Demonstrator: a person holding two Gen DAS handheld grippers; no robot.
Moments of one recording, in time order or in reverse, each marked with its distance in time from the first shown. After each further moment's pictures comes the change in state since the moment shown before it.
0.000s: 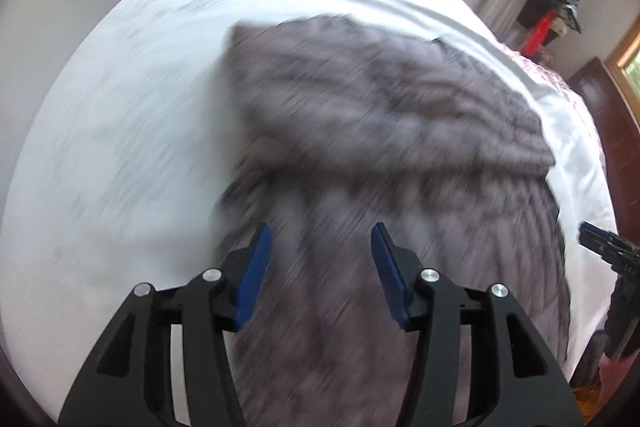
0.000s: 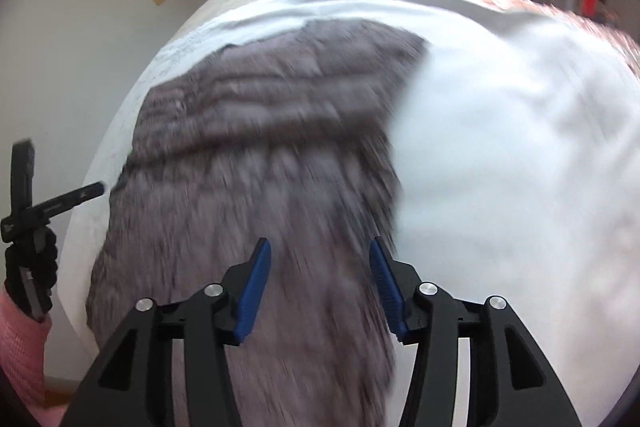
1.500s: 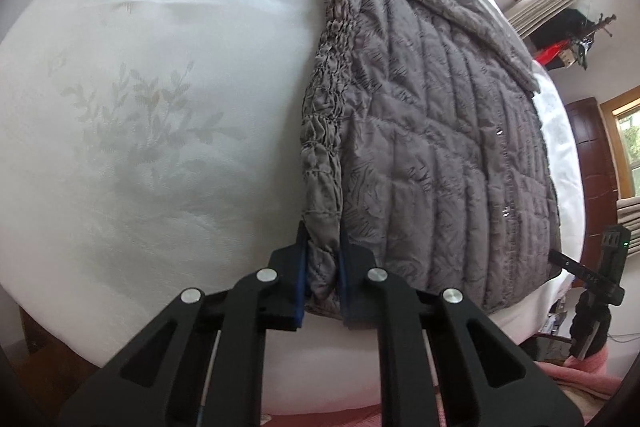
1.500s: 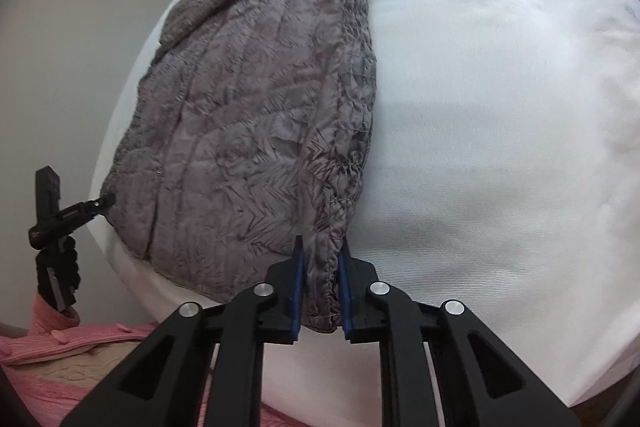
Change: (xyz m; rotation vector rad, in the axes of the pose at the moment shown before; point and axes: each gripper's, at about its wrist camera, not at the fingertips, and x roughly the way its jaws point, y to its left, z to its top) left arm -0.029 0.061 -0.185 -0.213 0.140 -0.146; right arm -0.014 -0.028 -0.135 0.041 0.213 0.126
